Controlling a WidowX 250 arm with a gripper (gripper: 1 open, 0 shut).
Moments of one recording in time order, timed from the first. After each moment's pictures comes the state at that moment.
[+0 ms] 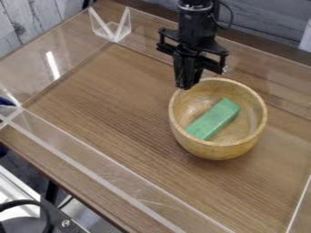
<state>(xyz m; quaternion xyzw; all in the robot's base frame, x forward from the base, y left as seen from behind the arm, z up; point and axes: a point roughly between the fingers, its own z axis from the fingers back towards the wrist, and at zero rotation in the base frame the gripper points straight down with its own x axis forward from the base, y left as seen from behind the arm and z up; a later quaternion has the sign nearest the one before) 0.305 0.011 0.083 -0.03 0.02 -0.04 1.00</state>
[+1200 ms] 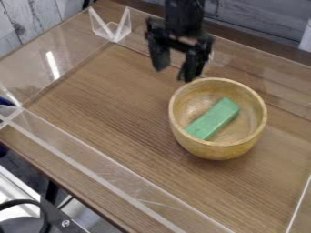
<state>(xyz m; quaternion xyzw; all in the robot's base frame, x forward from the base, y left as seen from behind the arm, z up) 0.299 0.034 0.104 -0.03 0.01 -0.01 1.00</state>
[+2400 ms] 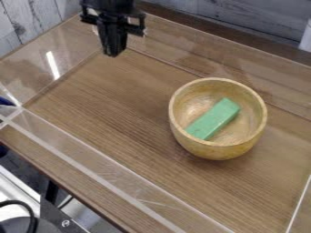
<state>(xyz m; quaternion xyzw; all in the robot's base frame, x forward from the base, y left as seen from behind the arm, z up) 0.288 0.129 0.099 0.00 0.00 0.06 1.00</state>
